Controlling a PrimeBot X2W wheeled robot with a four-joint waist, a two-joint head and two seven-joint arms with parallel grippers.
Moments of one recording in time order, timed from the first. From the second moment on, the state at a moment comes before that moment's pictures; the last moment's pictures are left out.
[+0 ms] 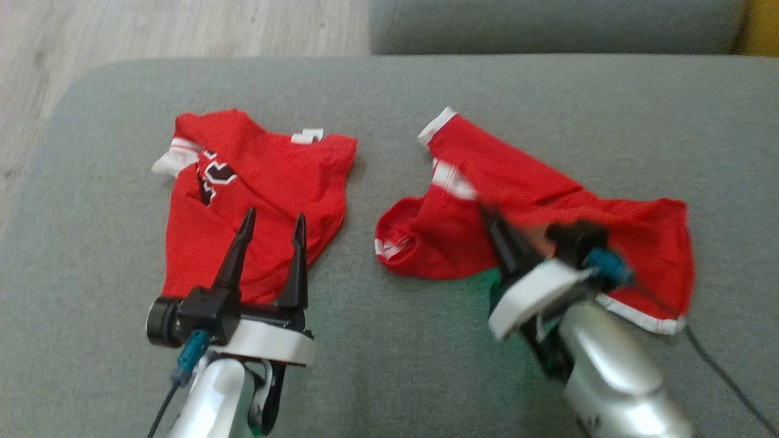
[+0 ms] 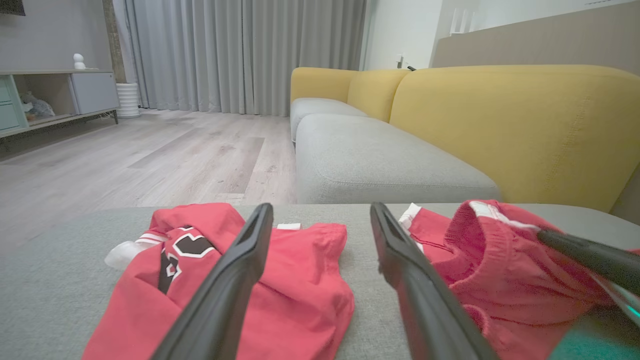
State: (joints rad) left arm -0.23 0.05 -0.28 0.31 -0.21 -0.01 -0.25; right arm -0.48 -0.06 0.47 0.71 0.37 0.13 -0.25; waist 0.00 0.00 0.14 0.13
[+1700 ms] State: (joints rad) left arm -0.16 0.05 -0.33 0.29 -0.22 -0.03 -0.25; right arm 0.04 -0.05 -0.02 0.28 0.16 0.13 -0.25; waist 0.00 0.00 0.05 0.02
